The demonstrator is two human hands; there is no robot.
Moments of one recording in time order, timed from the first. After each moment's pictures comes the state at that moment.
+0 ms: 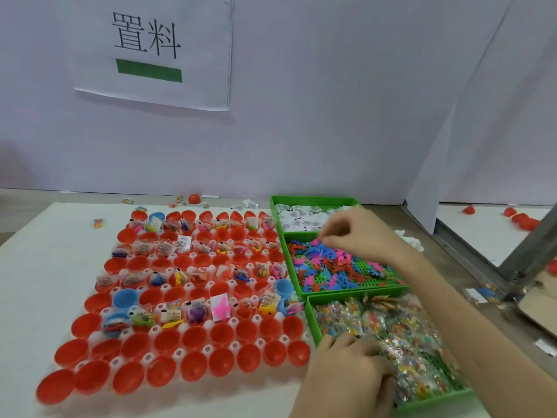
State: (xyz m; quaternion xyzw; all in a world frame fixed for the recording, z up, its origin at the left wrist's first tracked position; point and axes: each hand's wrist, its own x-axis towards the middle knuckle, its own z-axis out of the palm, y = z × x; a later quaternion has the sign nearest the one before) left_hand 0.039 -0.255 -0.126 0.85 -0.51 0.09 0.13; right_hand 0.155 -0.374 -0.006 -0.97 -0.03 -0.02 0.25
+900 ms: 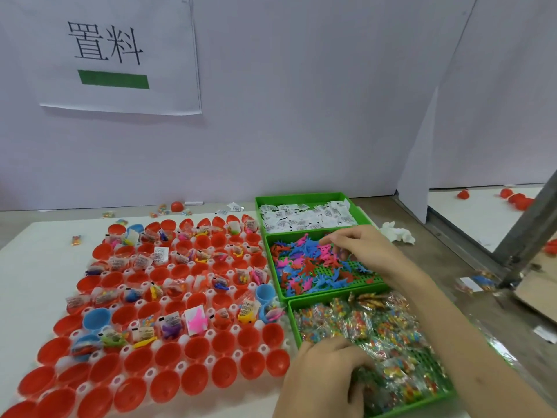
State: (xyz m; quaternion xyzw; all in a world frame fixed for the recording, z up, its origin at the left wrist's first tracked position) left_hand 0.062 -0.239 -0.106 0.85 -0.42 -0.05 0.32; right_hand 0.152 -0.425 -0.056 -0.88 0.09 -0.03 0.47
